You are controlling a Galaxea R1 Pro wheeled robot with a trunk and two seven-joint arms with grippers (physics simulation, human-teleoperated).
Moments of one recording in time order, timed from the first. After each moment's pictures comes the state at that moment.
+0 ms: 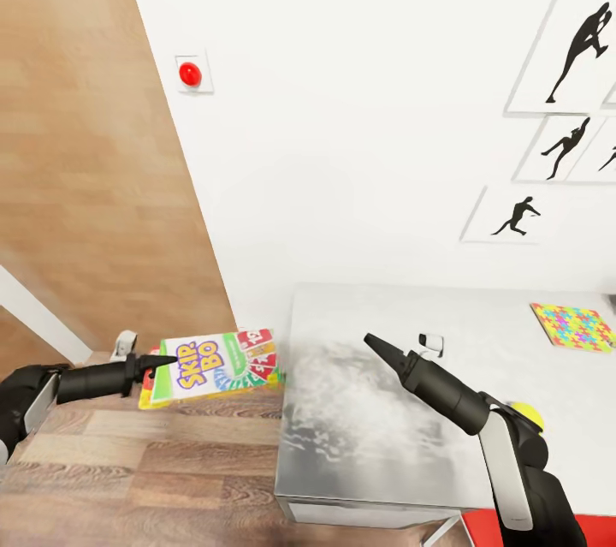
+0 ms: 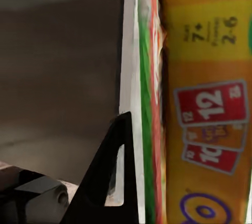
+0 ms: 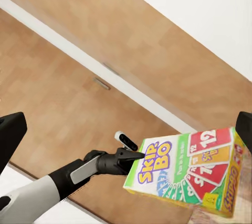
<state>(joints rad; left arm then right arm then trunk) -0.78 0.48 0.04 -0.51 0.23 0.89 -1.32 -0.29 0.08 -0.25 -1.58 -0.51 0.77 1.04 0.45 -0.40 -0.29</state>
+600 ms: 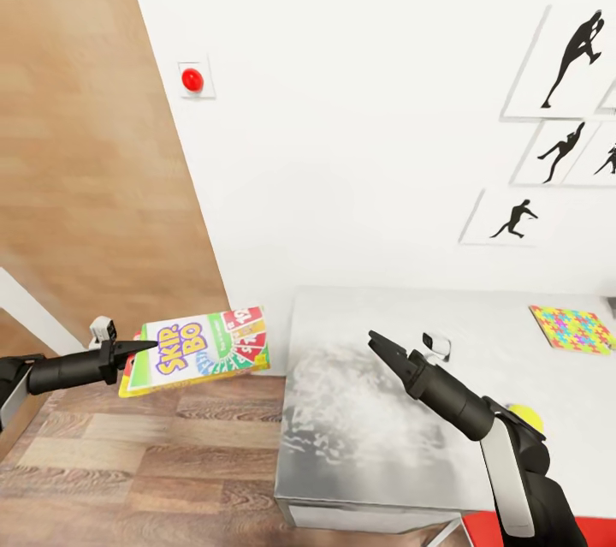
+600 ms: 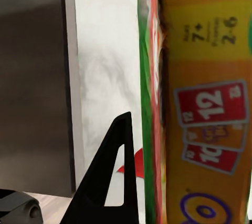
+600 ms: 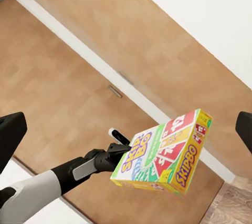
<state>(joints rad) -0.79 0.55 0.03 -0.54 0.23 0.92 -1.55 -0.27 0.09 -0.25 -1.58 -0.51 0.67 1.12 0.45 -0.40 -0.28</state>
